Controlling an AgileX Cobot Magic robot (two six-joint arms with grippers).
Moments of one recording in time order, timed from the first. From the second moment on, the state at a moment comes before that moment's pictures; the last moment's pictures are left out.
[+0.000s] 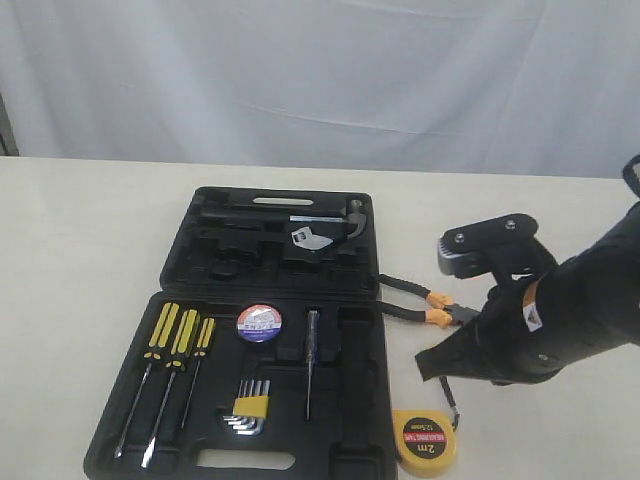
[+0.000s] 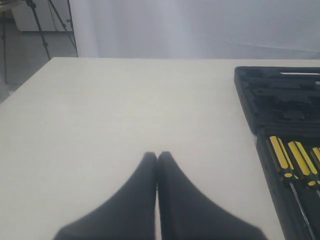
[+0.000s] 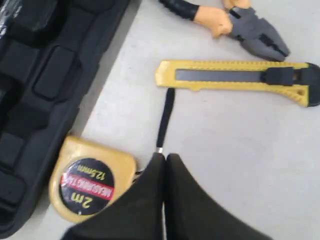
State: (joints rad) left arm 0.07 0.00 0.00 0.01 0.35 0.01; right arm 0.10 1.47 -0.73 -0.23 0.51 0.37
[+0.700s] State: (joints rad) left arm 0.07 0.00 0.00 0.01 0.35 0.01; right arm 0.00 1.70 -0.89 -0.22 0.51 0.45
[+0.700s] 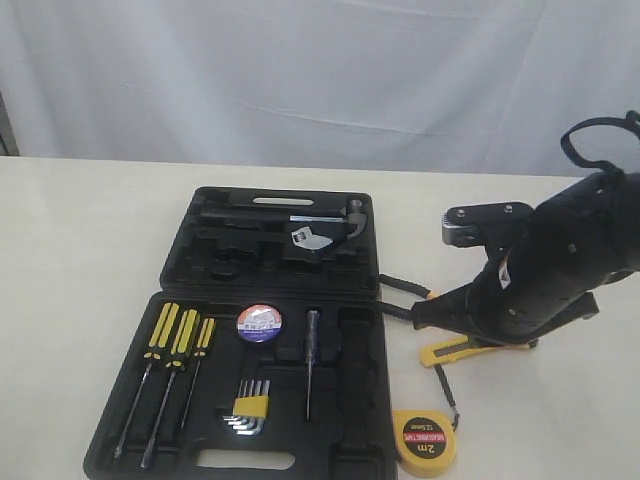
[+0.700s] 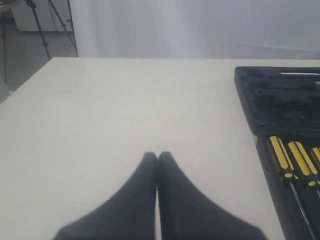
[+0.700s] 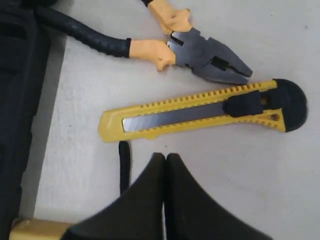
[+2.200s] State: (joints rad) left arm 0.07 0.00 0.00 0.01 0.35 0.01; right arm 0.00 1.73 -0.85 -0.23 0.37 1.05
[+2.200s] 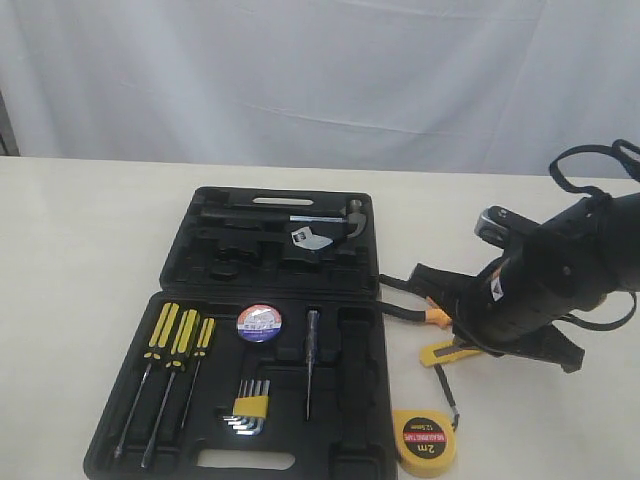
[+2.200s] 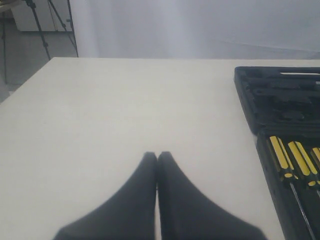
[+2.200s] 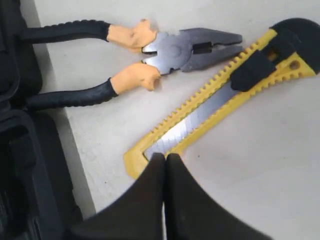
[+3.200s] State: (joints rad) left arm 0.07 0.00 0.00 0.01 0.35 0.01; right arm 0.00 1.73 -0.85 -0.23 0.35 1.18
